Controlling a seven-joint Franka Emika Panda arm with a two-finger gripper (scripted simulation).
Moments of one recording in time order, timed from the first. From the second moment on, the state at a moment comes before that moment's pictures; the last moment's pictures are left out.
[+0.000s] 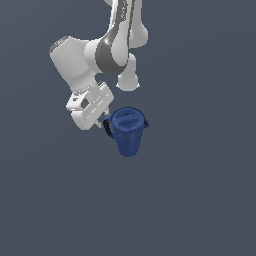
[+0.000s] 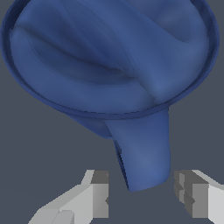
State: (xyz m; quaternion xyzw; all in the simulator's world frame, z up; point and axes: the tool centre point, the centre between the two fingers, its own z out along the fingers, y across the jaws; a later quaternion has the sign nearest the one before) arm -0.059 -0.101 0.205 -0.83 -0.54 -0.14 0.09
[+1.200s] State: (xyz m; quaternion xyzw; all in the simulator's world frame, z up) arm -0.050 -0.100 0.207 -0.83 -0.54 -0.14 0.09
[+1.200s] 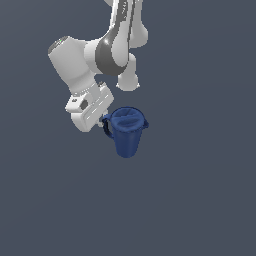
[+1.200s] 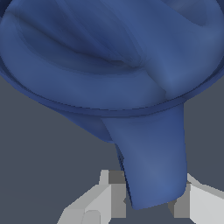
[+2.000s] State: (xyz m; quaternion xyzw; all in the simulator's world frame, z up) arm 0.007 -0.121 0.308 -0.82 -0.54 -0.14 0.09
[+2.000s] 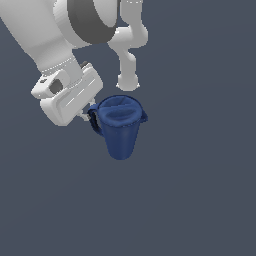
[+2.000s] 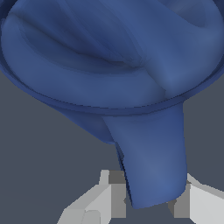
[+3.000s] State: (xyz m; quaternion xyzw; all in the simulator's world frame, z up) arm 0.062 -0.147 0.397 -0.83 -0.54 -0.14 0.09
